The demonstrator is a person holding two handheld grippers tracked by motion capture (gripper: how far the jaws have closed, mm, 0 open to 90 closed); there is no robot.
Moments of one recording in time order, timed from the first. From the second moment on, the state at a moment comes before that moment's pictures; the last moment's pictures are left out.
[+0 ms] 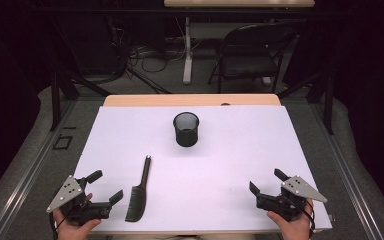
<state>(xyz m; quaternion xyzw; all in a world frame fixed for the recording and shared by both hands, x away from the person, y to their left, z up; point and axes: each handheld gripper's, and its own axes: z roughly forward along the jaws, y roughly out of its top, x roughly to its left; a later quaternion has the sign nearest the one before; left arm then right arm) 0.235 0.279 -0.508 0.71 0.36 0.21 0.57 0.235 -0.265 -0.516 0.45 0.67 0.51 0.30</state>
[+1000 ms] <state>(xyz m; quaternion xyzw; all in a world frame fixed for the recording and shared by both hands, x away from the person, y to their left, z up) 0.253 0.277 -0.502 0.73 0.39 0.19 0.53 0.233 -0.264 -0.520 0.45 0.69 0.49 0.30</state>
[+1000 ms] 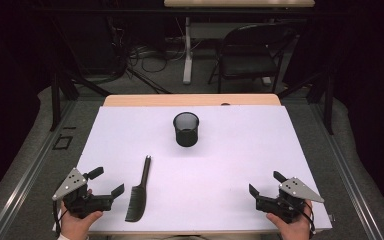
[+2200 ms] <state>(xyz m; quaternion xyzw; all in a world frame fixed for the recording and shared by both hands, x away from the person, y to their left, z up) 0.293 0.242 -0.478 0.75 0.41 0.17 0.49 0.238 -0.264 -0.525 0.46 0.69 0.48 0.29</state>
